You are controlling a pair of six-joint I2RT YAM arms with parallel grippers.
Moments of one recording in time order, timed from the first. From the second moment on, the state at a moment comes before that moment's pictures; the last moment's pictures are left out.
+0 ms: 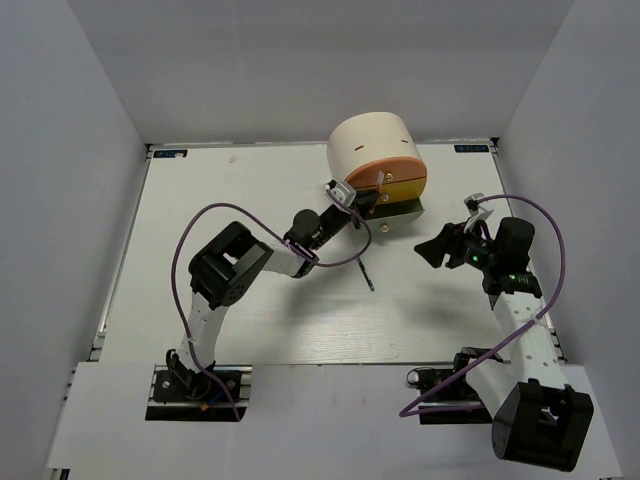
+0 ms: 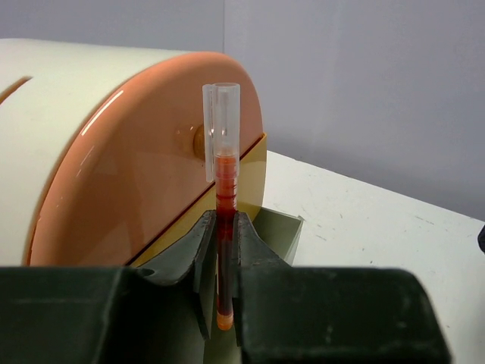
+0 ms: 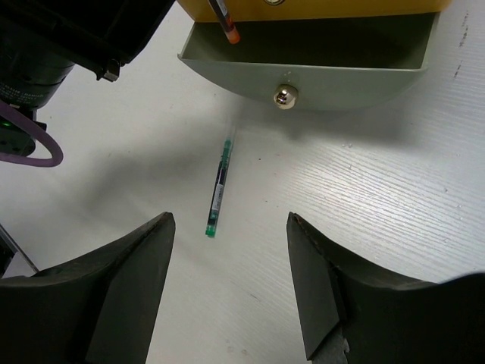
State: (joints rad) left arm -0.76 2.12 1.10 1.38 0.17 -0.08; right arm -0.13 0.91 0.58 -0.17 -0.82 0.07
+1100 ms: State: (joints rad) left arm -0.78 1.76 0.80 1.32 0.21 -0.09; right arm -0.11 0.92 0.59 -0.25 -0.96 -0.14
